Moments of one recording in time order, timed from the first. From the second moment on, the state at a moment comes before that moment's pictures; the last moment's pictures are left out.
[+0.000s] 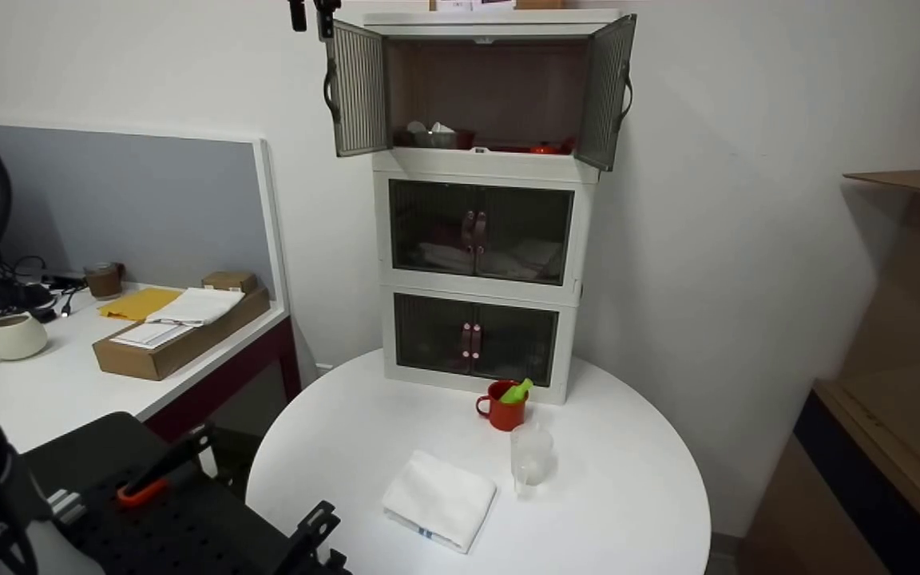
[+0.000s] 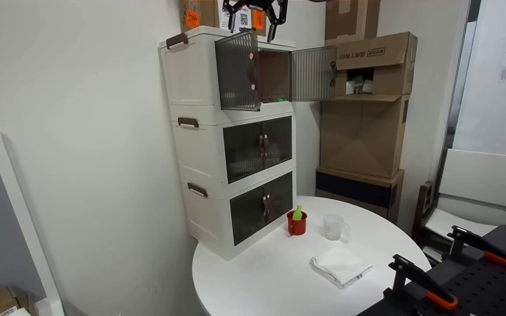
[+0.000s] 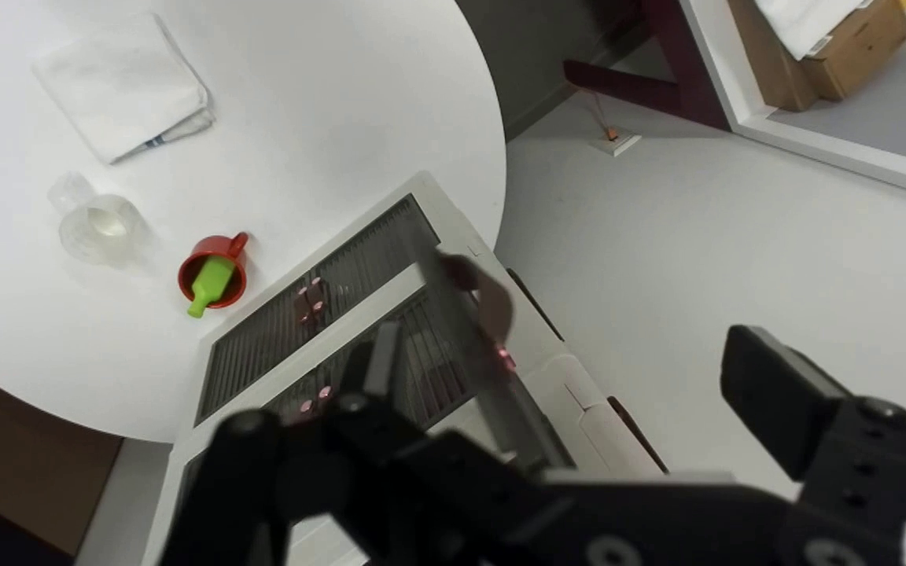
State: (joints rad) arm 0.10 -0.09 0.23 -1.76 0.13 1.91 0.60
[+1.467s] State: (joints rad) arm 0.10 0.03 0.10 -1.62 -0.11 2.09 1.09
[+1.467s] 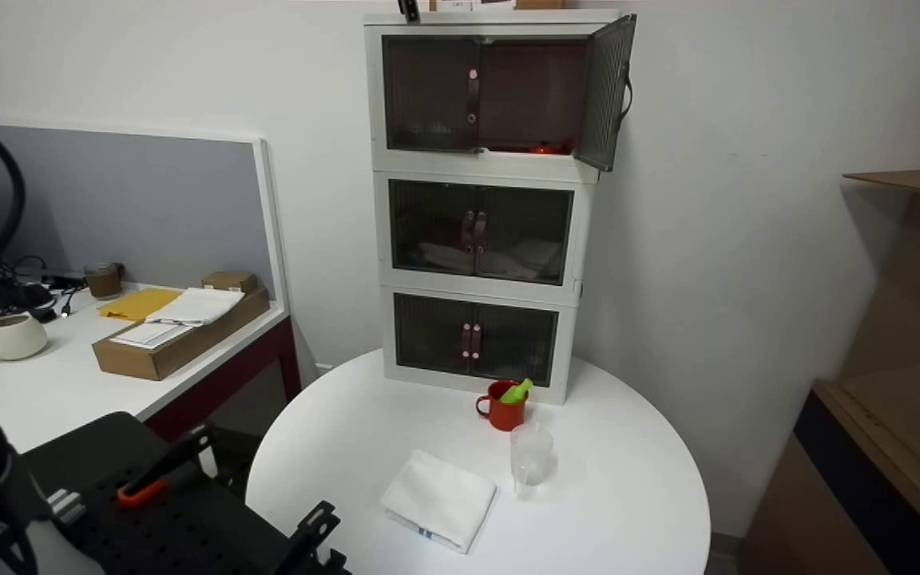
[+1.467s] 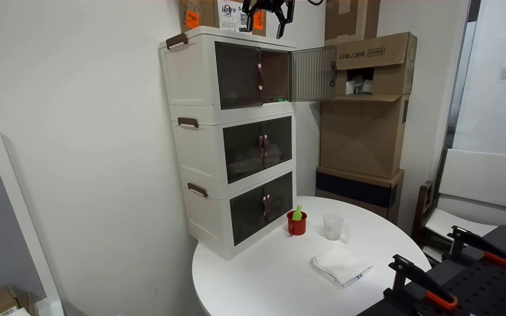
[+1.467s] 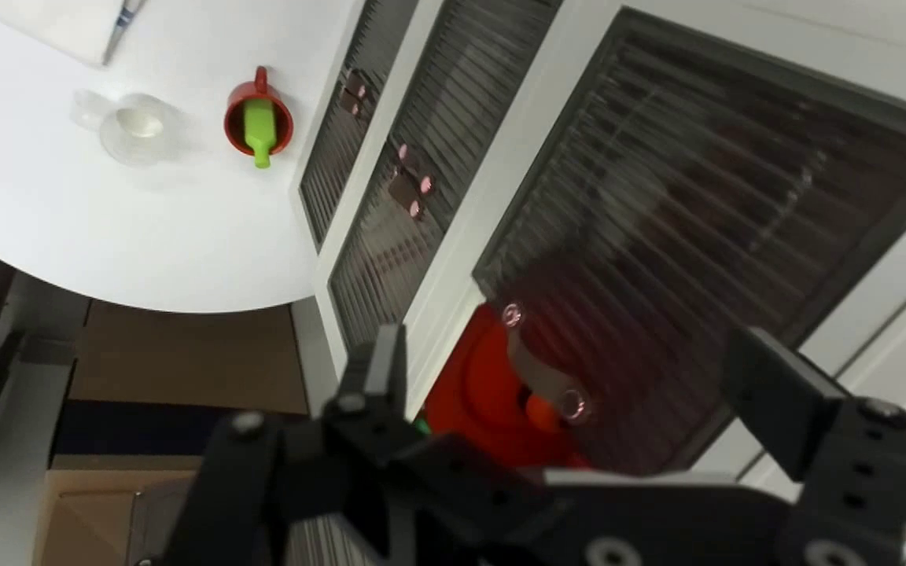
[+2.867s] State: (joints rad) arm 0.01 -0.55 0.03 -2.26 0.03 1.47 0.53
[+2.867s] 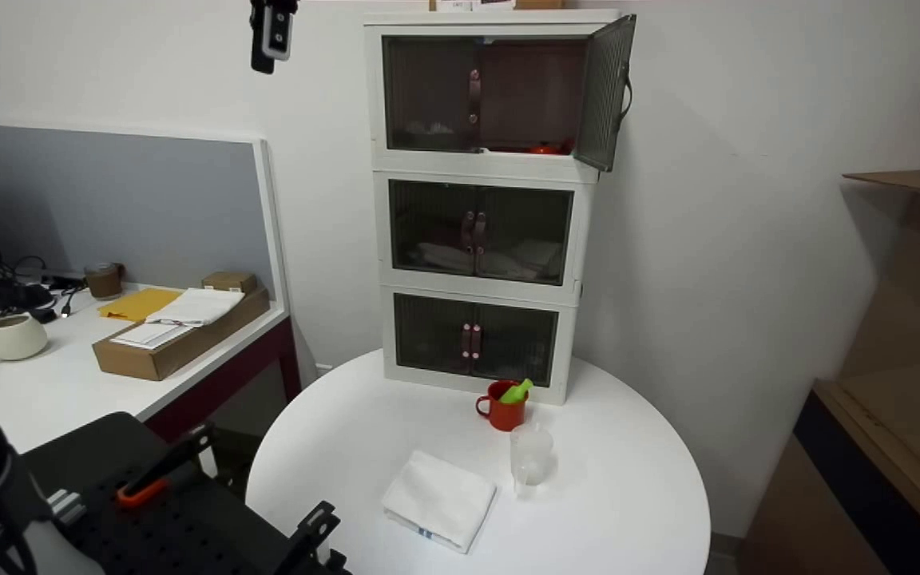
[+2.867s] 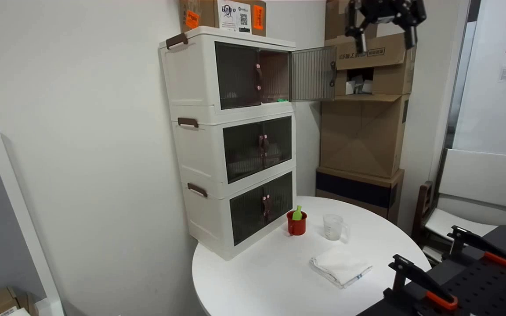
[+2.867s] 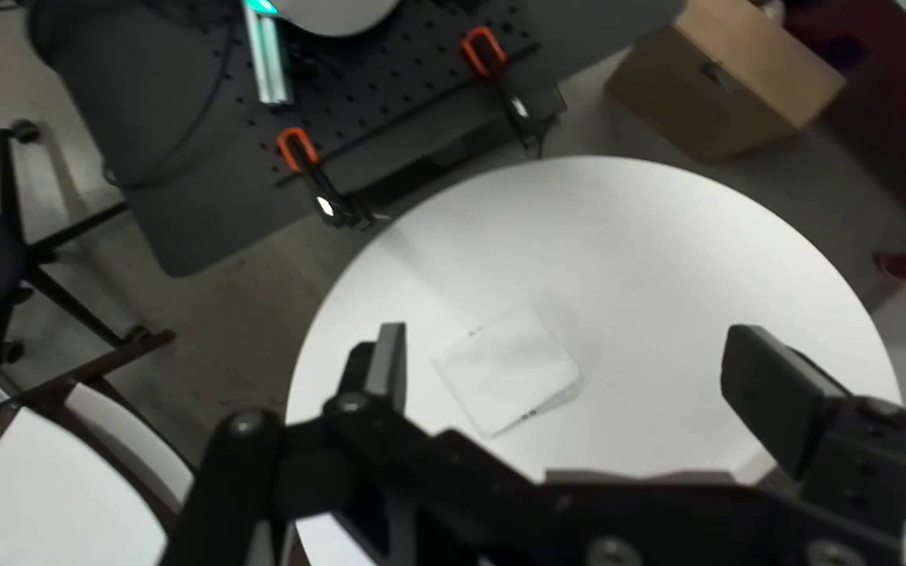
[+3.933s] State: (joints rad) arm -0.05 -0.57 0.07 -2.30 -0.12 1.30 0.30
